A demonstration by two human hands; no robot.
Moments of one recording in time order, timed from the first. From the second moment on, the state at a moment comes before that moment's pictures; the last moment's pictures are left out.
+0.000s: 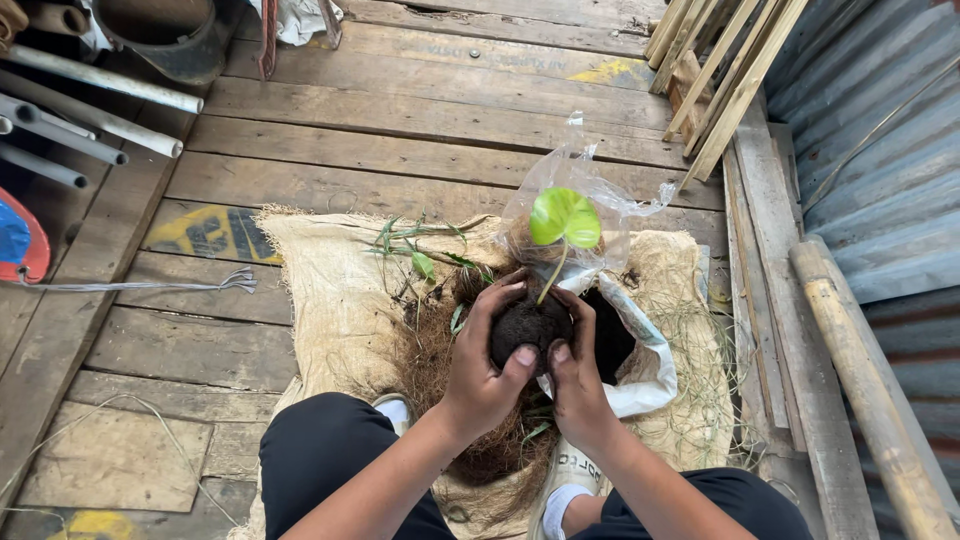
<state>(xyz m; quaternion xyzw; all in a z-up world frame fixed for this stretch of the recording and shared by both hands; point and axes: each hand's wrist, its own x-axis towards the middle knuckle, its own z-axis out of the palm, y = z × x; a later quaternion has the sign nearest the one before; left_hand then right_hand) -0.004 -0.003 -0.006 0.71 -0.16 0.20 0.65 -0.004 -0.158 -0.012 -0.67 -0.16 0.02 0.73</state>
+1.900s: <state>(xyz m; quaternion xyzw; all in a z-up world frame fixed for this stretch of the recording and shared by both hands) -0.006 -0.024 -0.030 0.63 -0.10 0.14 0.76 -0.014 -0.149 -0.015 -0.68 -0.13 0.00 0.73</state>
